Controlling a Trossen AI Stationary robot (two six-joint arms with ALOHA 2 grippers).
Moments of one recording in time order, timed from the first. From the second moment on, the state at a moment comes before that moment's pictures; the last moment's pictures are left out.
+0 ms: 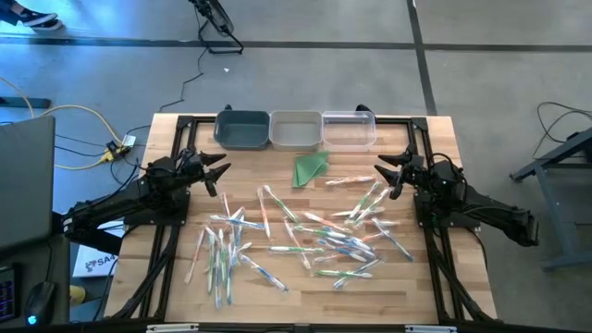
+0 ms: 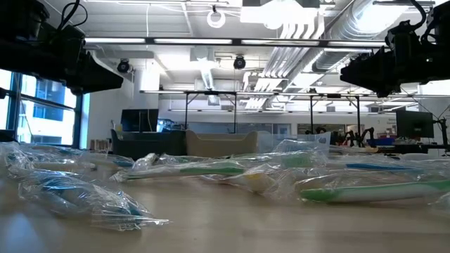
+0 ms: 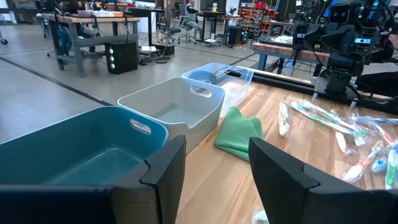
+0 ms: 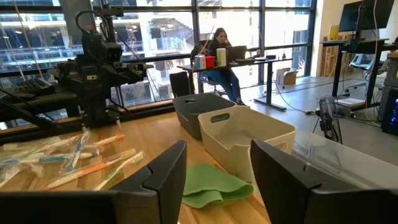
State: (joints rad) left arm 0.39 0.01 0.07 -0.11 -0.14 -0.08; right arm -0.43 0.01 0.01 0.05 0.00 0.08
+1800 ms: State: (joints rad) left arm 0.39 0.01 0.07 -0.11 -0.14 -0.08; right arm -0.43 0.01 0.01 0.05 0.00 0.08
